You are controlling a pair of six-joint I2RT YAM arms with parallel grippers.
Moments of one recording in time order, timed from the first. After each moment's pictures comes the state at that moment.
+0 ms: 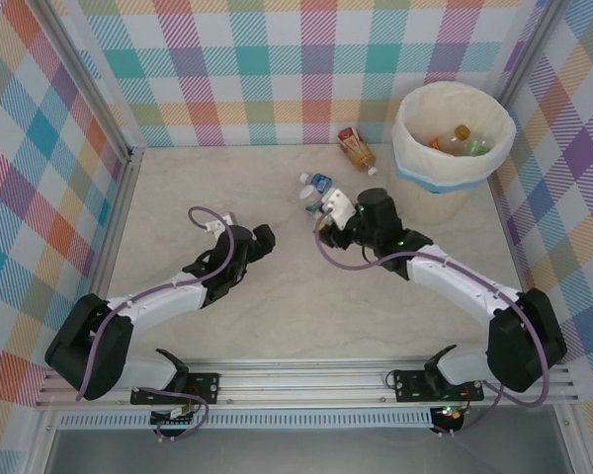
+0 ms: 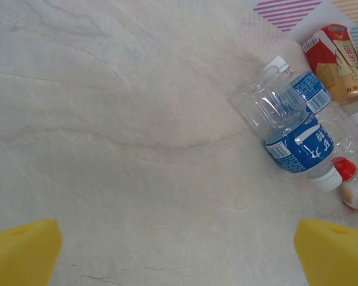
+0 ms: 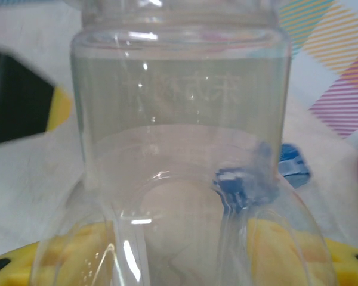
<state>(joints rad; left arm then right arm) -0.59 1.33 0.64 0.08 -0.36 -0.87 0.57 1.34 0.93 -0.03 -0.19 -0.31</state>
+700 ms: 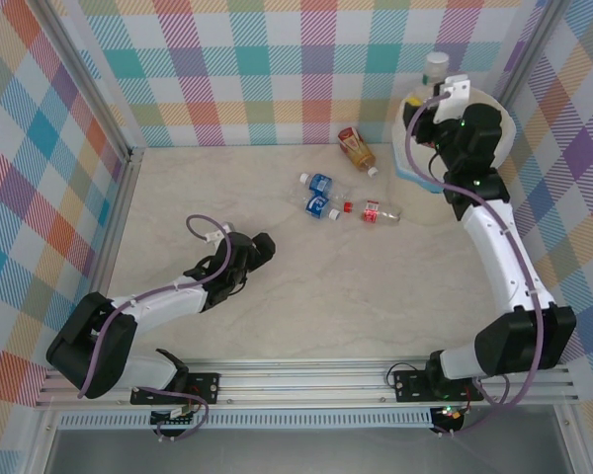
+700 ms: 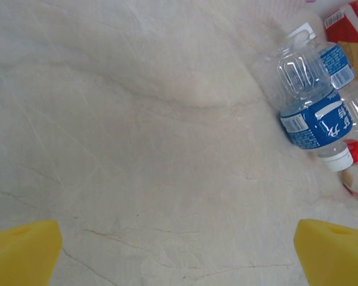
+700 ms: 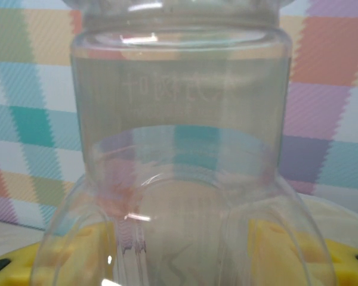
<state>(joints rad) -0.59 1.34 0.59 0.07 -0.27 -1.00 0.09 1.43 1.47 -0.06 -0.08 -0.05</state>
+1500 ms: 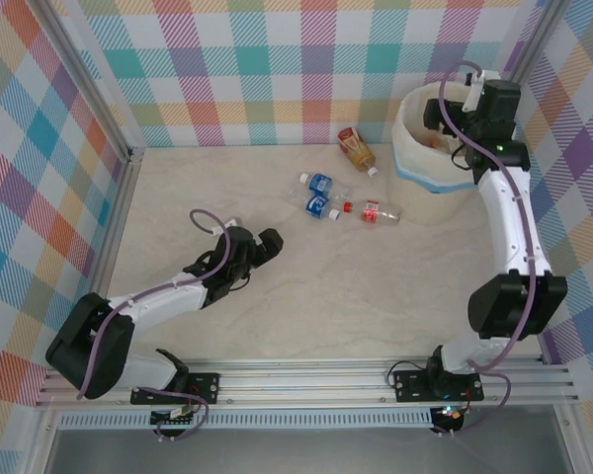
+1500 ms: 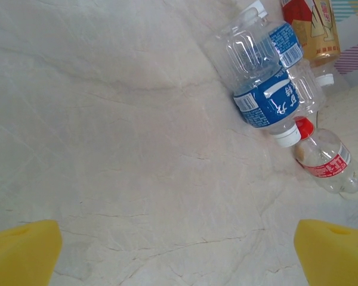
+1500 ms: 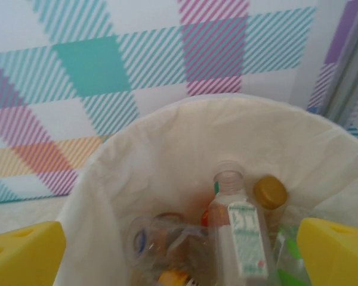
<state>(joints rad) -0.59 1.35 0.65 0.07 -0.14 -0.99 -0.03 1.59 1.74 -0.49 -0.05 0.07</state>
